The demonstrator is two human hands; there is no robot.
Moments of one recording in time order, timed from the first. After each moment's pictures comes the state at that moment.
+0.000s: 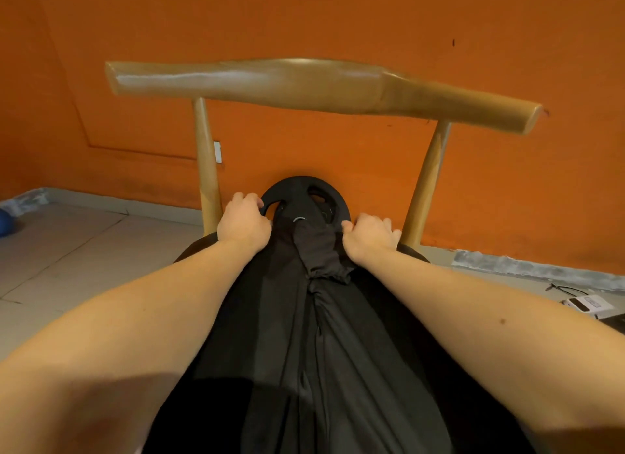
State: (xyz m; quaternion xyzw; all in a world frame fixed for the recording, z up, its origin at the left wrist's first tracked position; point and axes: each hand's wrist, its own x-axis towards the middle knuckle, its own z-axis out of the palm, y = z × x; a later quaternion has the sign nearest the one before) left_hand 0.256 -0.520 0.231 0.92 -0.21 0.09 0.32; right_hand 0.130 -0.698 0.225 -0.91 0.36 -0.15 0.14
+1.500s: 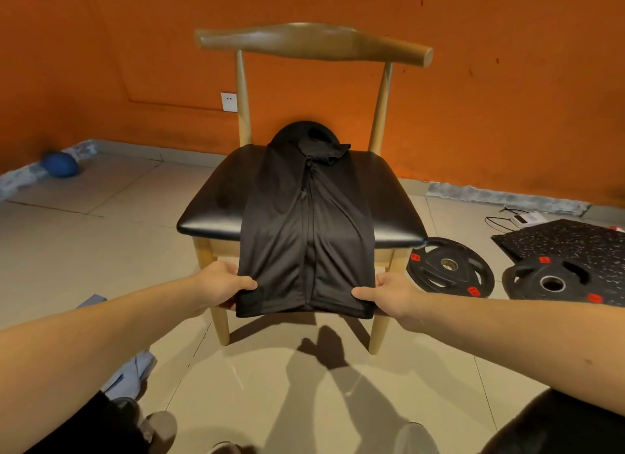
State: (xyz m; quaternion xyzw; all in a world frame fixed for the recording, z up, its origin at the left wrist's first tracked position) left_hand -0.084 -0.248 0.167 0.85 -0.12 -0.32 0.40; right_hand -0.262 -0.516 0.140 -0.74 0.35 0.01 0.58
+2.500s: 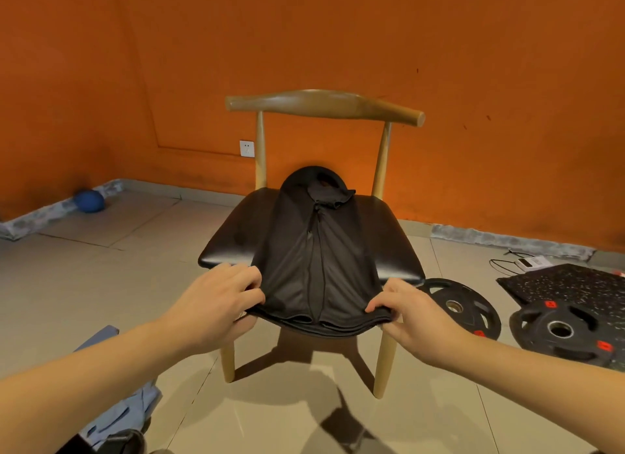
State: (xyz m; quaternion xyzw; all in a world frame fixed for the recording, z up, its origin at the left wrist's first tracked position) left_hand -0.136 -0.198 0.242 0.79 -0.57 0.20 0.03; right_hand -0.322 -0.501 0.230 -0.97 0.00 -0.15 0.19
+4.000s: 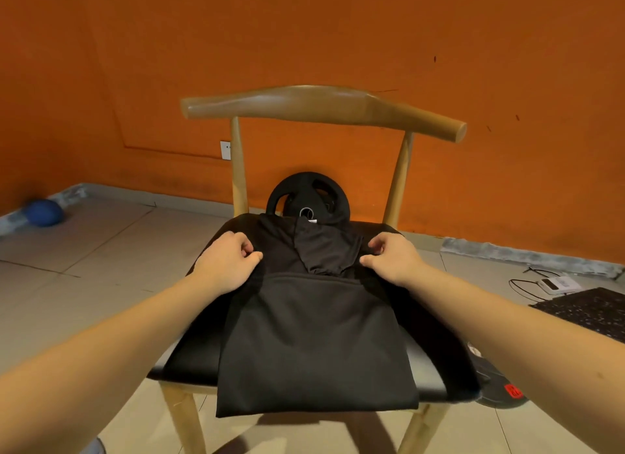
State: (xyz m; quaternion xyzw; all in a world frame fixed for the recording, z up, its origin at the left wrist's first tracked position) left_hand 0.117 -0.373 0.245 0.93 -0.25 0.00 0.27; right_hand -0.044 -0.644 0.262 -0.90 0.30 -0.10 0.30
